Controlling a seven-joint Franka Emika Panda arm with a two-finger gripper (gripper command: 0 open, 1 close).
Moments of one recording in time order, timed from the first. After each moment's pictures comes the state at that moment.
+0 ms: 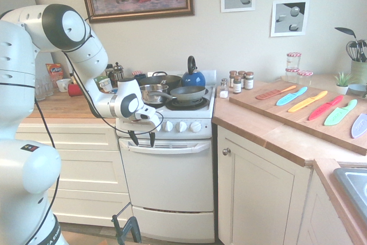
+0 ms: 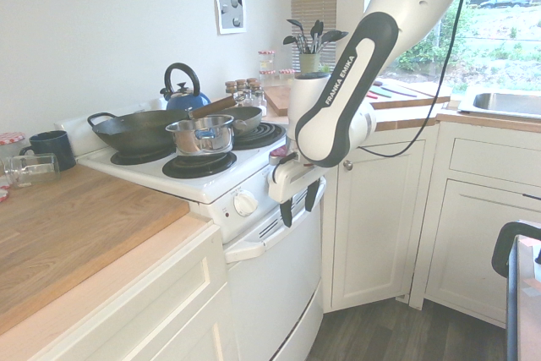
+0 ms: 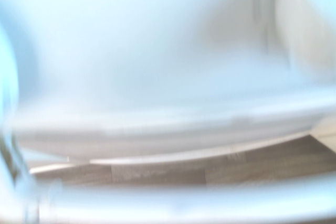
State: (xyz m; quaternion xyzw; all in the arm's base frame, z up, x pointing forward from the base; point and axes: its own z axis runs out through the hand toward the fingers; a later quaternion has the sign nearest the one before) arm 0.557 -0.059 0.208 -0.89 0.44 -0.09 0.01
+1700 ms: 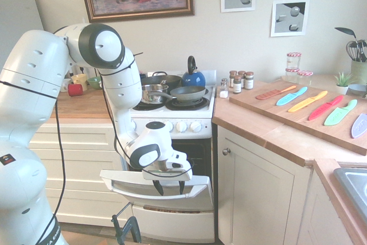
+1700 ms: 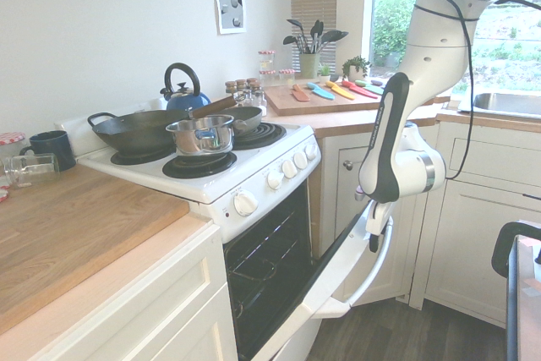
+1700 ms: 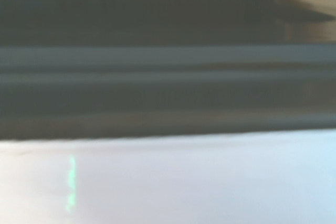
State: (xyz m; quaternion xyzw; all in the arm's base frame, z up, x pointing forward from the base) arm 0.382 -0.230 0.076 -0.92 0.39 -0.05 -0.02
